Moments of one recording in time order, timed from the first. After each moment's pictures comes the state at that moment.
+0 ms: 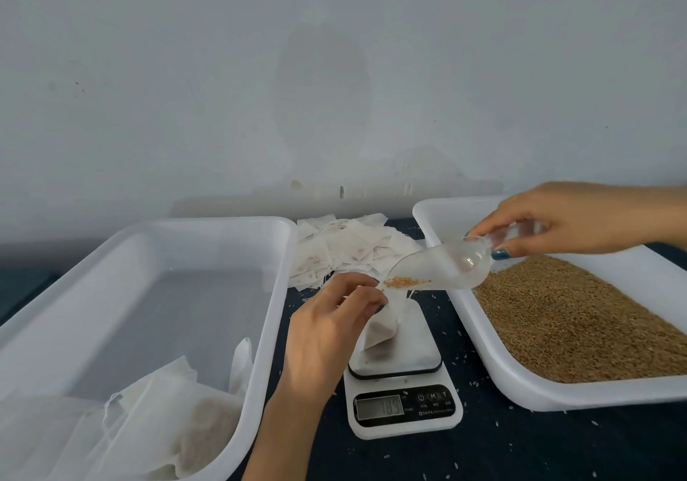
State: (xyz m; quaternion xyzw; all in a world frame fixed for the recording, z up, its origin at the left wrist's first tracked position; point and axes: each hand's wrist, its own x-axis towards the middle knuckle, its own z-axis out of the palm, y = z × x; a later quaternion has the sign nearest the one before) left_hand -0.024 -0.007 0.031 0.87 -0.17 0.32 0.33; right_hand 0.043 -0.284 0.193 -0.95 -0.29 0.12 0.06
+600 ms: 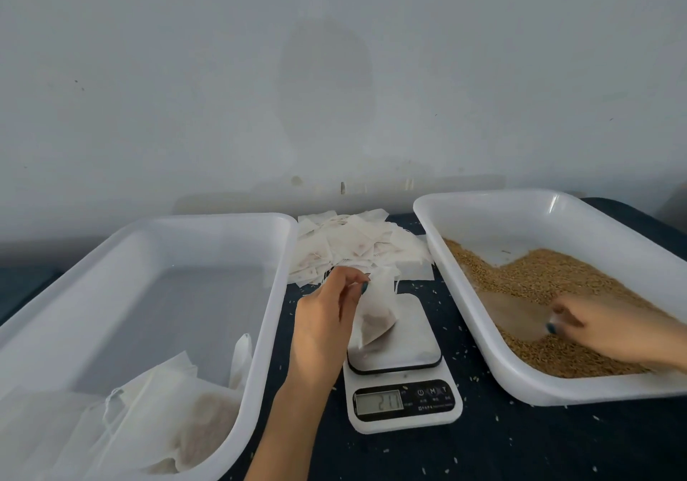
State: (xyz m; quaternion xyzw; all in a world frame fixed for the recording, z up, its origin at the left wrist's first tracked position) left_hand -0.008 -0.009 0.015 0.84 -0.09 0.30 0.43; right_hand 0.033 -0.365 0.038 -0.99 -0.04 0.16 0.03
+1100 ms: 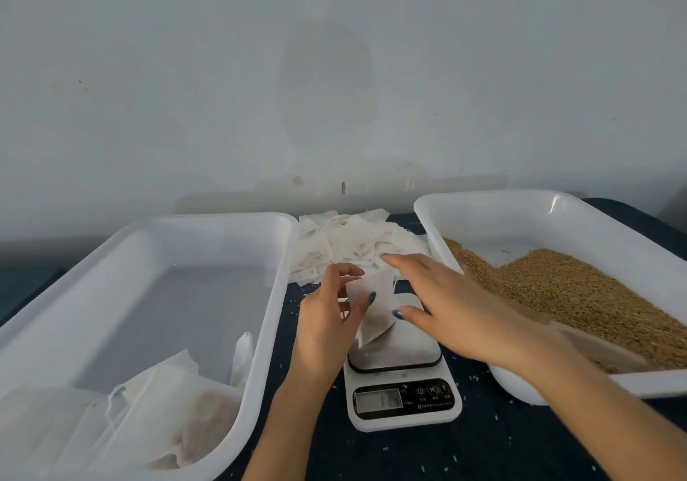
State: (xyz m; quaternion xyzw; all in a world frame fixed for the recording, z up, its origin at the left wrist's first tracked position) left_hand -0.004 -0.008 0.006 0.84 -0.08 0.25 0.48; right_hand -0.002 -0.191 0.084 -0.95 -0.29 -0.02 0.15
